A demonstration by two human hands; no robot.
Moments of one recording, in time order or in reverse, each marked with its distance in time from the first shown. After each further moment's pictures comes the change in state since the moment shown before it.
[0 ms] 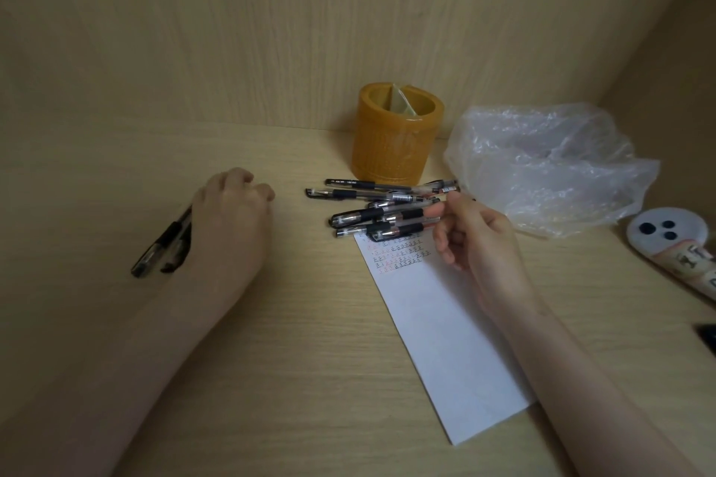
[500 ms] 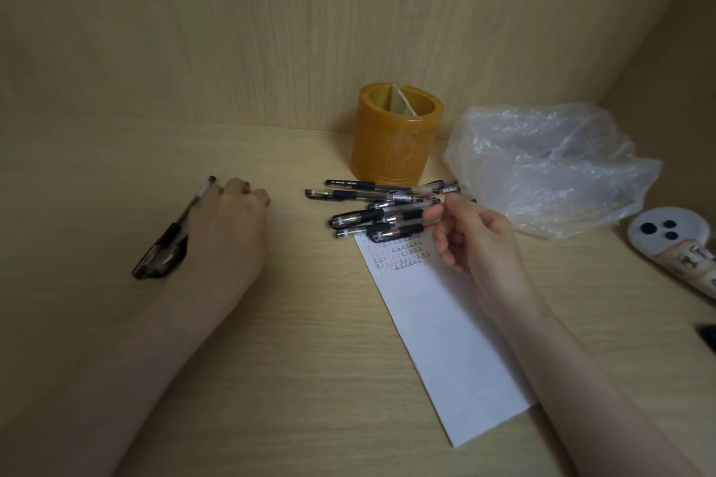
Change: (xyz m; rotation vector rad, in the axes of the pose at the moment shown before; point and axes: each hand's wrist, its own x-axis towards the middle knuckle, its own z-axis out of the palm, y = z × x) left_hand -0.002 -0.001 0.001 0.111 -0.064 -0.023; right_hand -0.001 -0.001 0.000 -0.022 -0.004 -0.003
